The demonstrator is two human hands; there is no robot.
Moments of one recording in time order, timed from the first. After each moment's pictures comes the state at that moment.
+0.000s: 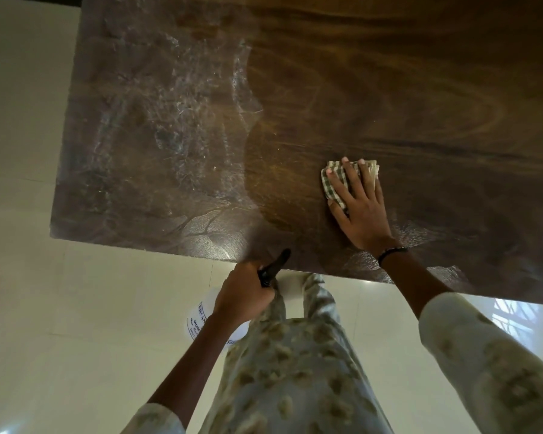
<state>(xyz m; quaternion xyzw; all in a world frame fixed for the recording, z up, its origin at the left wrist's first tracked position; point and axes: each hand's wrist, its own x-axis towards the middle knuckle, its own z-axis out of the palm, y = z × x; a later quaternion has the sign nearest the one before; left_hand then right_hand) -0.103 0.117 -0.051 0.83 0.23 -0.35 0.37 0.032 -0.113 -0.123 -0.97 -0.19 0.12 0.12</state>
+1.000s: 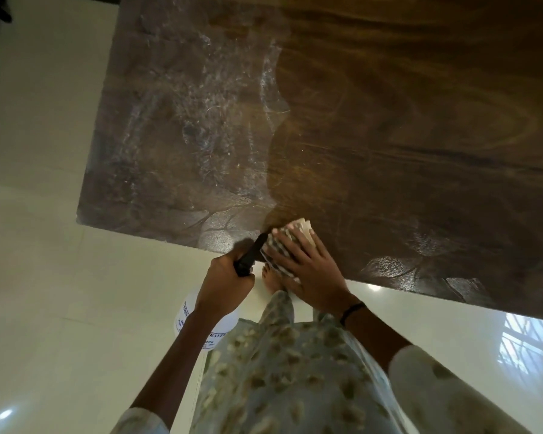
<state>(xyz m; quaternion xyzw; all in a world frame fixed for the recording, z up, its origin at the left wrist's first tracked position) -0.115 0.171 -0.048 0.83 0.27 -0.24 0.42 -0.075 -0.027 -0.122 -0.89 -0.43 0.12 0.06</state>
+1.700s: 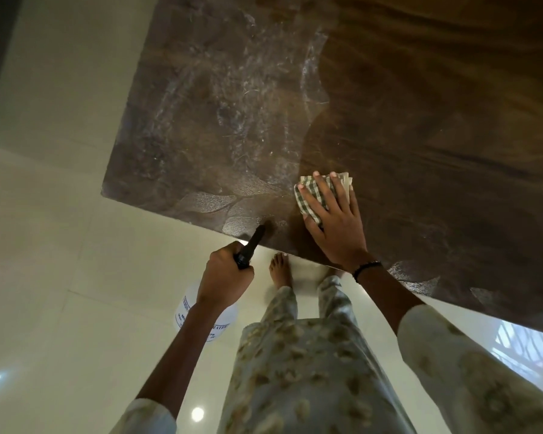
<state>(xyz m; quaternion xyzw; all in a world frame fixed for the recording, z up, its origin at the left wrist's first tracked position) -0.138 0.201 -0.054 0.83 0.35 -0.22 0.39 -0.013 0.006 -0.125 -0.94 -0.29 0.11 0.11</state>
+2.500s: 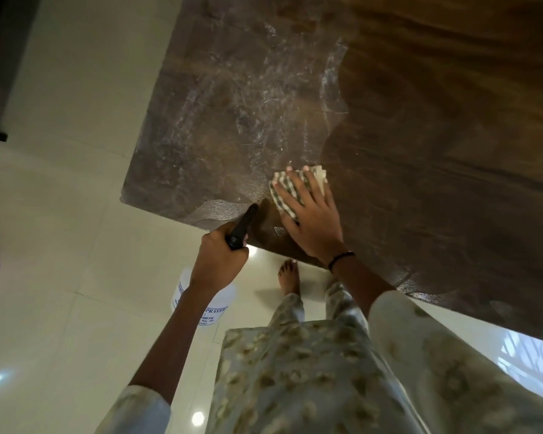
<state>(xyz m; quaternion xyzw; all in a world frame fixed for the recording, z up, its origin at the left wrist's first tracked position) -0.109 0.250 -0.032 0.81 0.35 -0.17 0.43 -0.008 0.089 -0.120 -0.93 -0.33 0.11 0.10</state>
